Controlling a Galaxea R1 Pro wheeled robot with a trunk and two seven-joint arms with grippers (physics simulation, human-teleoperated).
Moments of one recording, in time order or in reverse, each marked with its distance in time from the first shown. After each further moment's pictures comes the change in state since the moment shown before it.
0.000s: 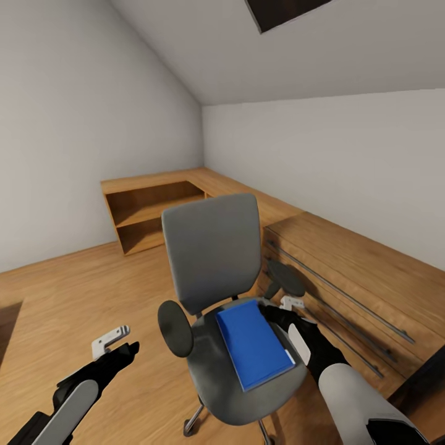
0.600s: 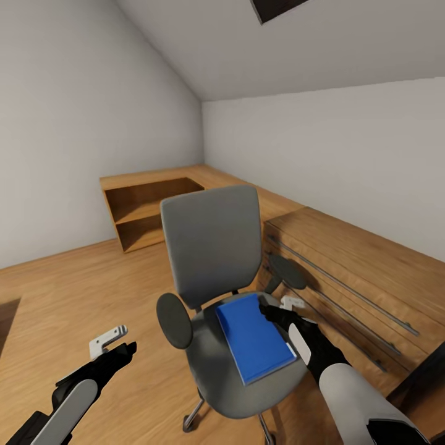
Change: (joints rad) left arm 0.000 0.003 0.005 -0.002 0.000 -0.001 0.026; right arm 0.000 -0.002 0.001 -0.003 0.001 -0.001 0.001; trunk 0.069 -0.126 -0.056
